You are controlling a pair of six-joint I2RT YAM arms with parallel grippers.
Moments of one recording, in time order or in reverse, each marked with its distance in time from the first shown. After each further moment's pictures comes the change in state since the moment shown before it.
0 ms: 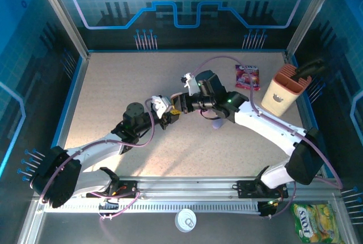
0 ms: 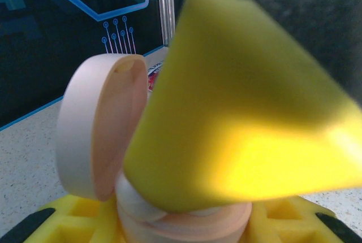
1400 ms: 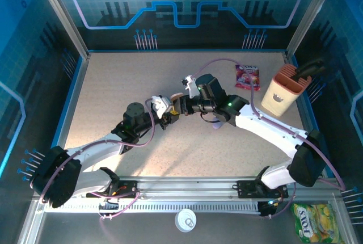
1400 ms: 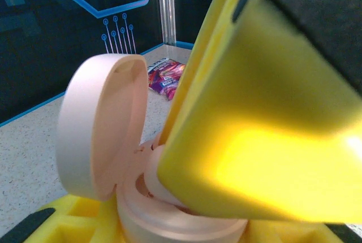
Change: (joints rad) left arm 0.000 0.000 0.000 -0.007 -0.004 -0.005; right arm 0.021 -0.028 -0.045 0.016 0.064 0.026
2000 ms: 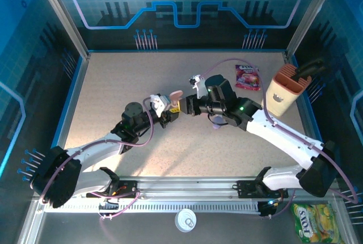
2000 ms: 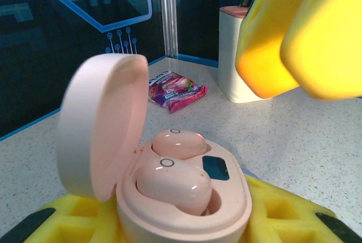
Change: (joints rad) left arm 0.011 0.000 0.000 0.048 0.014 -0.017; right arm -0.001 -0.128 -0.016 -0.060 0.050 -0.035
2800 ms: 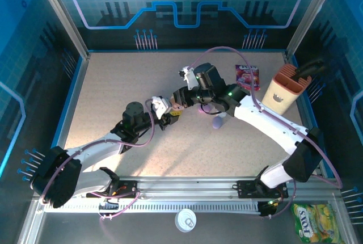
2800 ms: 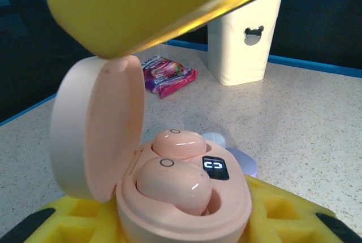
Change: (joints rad) left arm 0.009 0.000 0.000 -0.064 0.050 0.043; right arm -0.018 0.187 0.215 -0.119 -0.006 -0.109
